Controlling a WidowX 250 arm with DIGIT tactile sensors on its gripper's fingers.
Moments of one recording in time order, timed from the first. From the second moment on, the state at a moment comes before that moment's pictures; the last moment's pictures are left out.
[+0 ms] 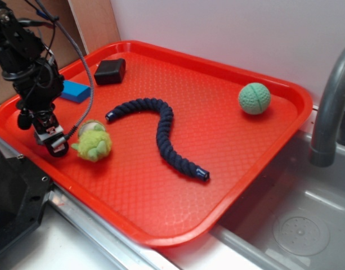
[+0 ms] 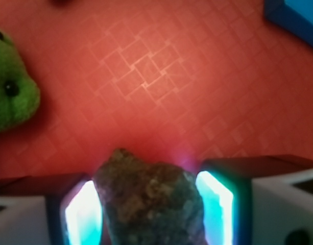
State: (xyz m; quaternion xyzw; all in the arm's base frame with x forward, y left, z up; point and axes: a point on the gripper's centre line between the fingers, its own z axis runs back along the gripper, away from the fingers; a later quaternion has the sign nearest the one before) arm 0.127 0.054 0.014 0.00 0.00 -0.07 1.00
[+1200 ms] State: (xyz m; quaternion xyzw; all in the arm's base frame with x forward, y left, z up) arm 0.193 0.007 0.243 0.04 -0.04 0.17 0.98
